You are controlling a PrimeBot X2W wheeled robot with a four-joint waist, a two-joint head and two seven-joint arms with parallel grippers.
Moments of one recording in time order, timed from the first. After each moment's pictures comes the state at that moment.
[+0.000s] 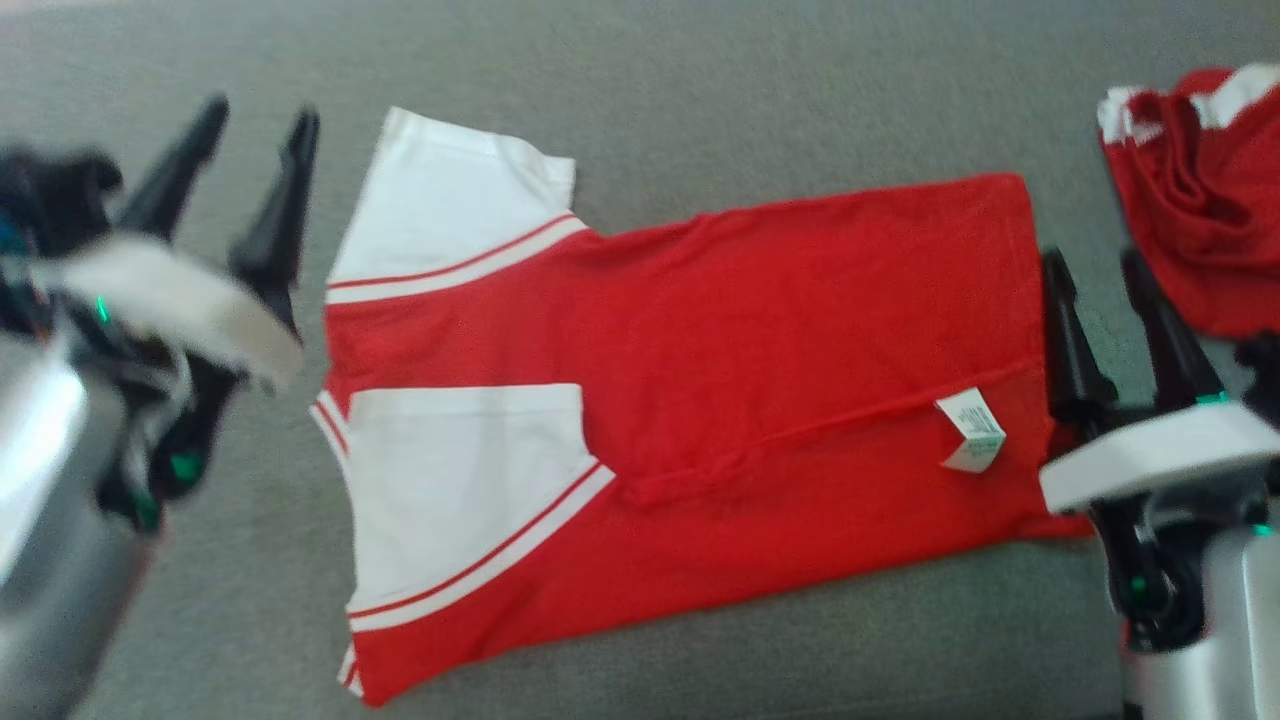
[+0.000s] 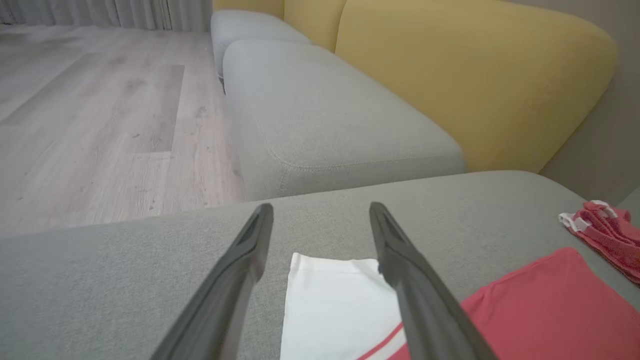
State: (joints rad) left arm -0.50 0.59 -0.47 -0.06 -0.80 0.12 0.19; right arm -0.10 -0.04 -0.08 -0.11 0.30 0.12 0.19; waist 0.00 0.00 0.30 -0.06
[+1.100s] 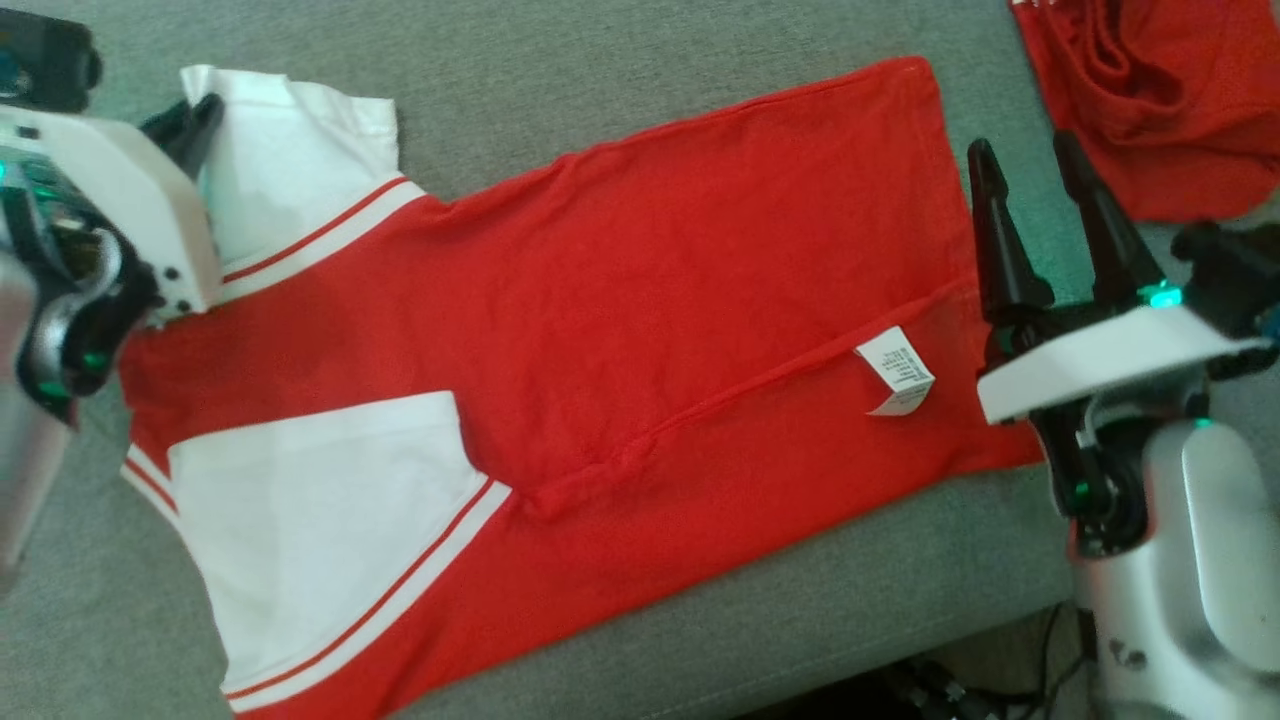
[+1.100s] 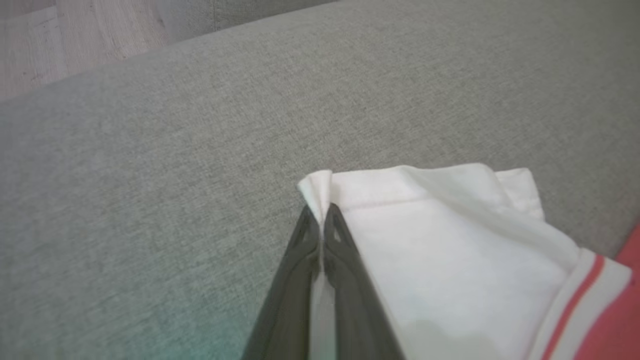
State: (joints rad) left arm -0.81 0.65 -0.59 0.27 -0.79 -0.01 0.56; right arm -0.31 -0.04 0.05 -0.02 0.29 0.12 0.14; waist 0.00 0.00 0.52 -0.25
